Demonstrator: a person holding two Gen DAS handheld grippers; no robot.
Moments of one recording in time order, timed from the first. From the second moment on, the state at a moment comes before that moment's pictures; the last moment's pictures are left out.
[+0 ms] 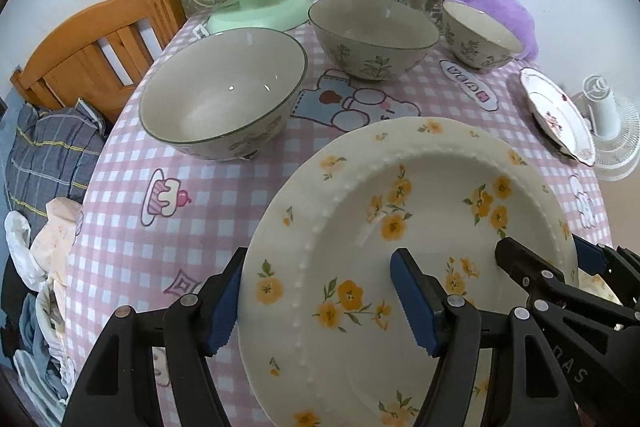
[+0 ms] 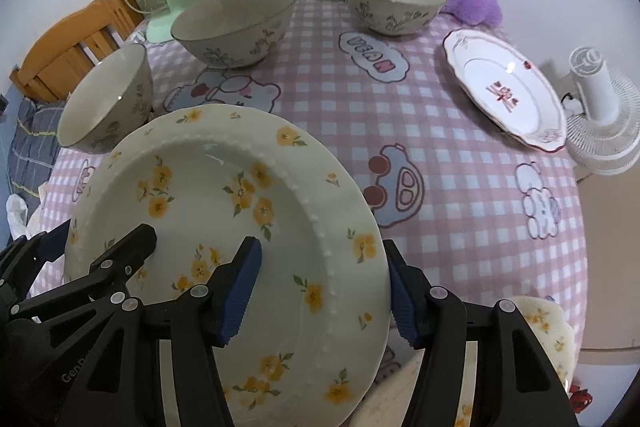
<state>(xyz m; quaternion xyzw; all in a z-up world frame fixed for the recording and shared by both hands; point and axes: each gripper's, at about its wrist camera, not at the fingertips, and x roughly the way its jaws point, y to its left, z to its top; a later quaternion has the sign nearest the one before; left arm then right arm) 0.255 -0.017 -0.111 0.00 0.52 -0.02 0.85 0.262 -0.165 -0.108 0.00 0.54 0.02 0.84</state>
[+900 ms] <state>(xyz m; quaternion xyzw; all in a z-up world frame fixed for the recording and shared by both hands) 0.157 -0.038 -0.078 0.02 0.50 -0.09 0.86 0.144 -0.183 -0.061 0.02 0.52 -0.05 0.85</state>
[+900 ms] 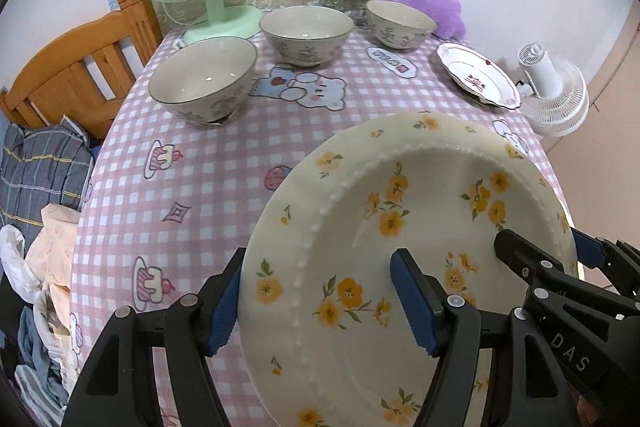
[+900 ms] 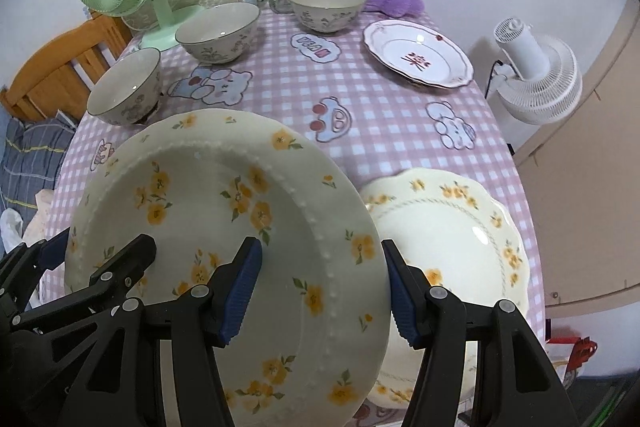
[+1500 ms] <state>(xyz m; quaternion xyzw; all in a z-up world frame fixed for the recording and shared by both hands) 0.137 -0.141 -0.099 0.00 0.53 -0.09 0.84 0.124 -0.289 -0.074 0.03 0.54 -0.05 0.84</state>
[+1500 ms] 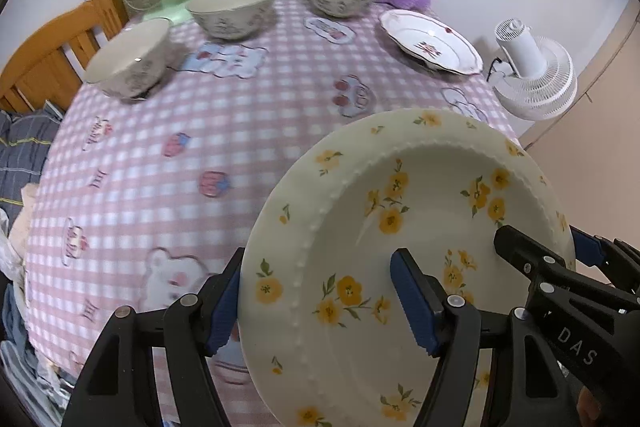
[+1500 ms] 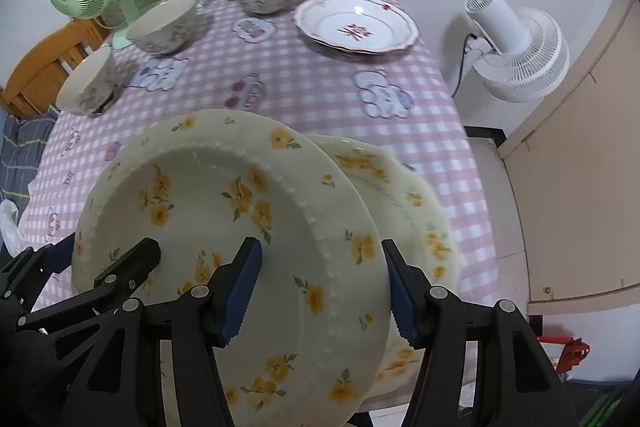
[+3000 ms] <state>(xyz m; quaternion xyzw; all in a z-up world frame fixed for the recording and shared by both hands) 0.142 -0.246 -0.141 0.04 0.56 -0.01 0.83 0.133 -0.388 -0.119 0.01 0.58 -0.02 0.82</state>
